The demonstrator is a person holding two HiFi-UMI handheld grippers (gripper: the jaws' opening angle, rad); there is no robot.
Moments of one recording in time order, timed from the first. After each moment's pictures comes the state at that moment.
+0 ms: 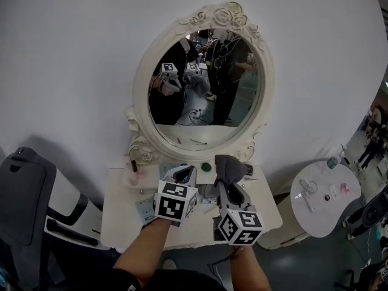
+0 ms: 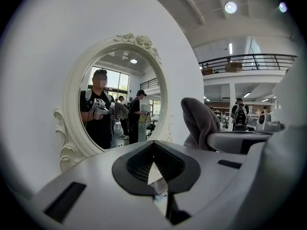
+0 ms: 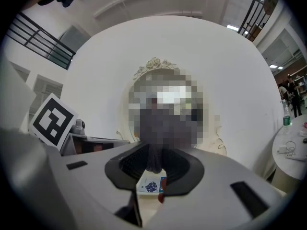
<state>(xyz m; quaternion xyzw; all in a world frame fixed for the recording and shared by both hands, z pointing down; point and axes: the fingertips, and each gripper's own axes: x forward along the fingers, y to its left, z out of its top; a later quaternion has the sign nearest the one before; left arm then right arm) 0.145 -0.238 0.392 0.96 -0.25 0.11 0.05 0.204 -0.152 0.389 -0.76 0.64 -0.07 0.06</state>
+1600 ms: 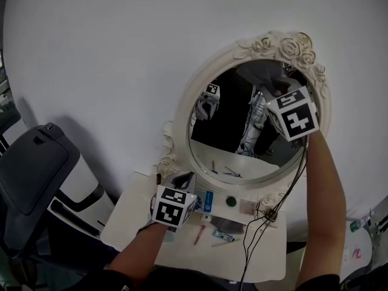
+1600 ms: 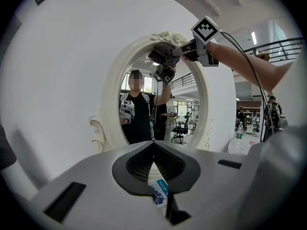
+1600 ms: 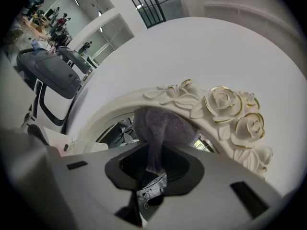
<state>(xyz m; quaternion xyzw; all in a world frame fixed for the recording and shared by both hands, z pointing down) 0.094 -0.353 0.380 0.91 -0.41 0.10 0.06 0.245 -0.422 0.088 -0.61 0.67 0.27 -0.33</state>
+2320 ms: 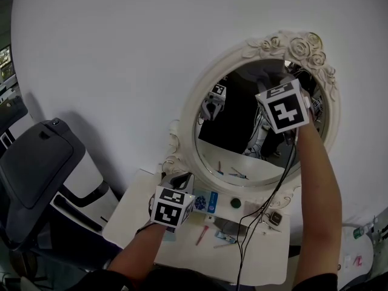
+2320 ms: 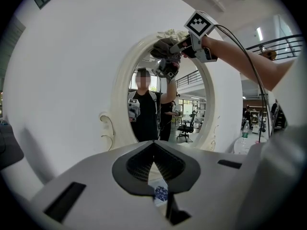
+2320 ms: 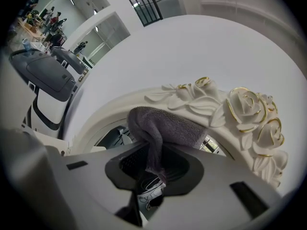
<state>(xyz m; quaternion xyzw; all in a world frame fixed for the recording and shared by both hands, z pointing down) 0.075 -0.360 0.392 0.89 -0.44 0.11 0.07 0.223 -0.450 0.090 -0.63 0.67 0.25 -0.31</state>
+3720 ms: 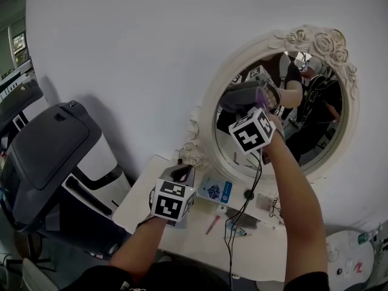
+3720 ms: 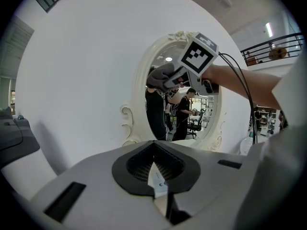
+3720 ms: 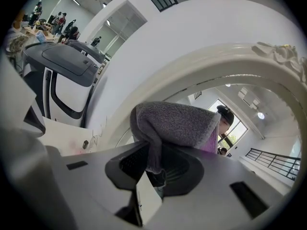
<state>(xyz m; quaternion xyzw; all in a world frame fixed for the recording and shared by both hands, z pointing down) 0.023 -0.346 0.409 0.86 -0.48 0.12 0.09 0.148 -0.478 0.268 -0.55 0.71 0.19 -0.41</state>
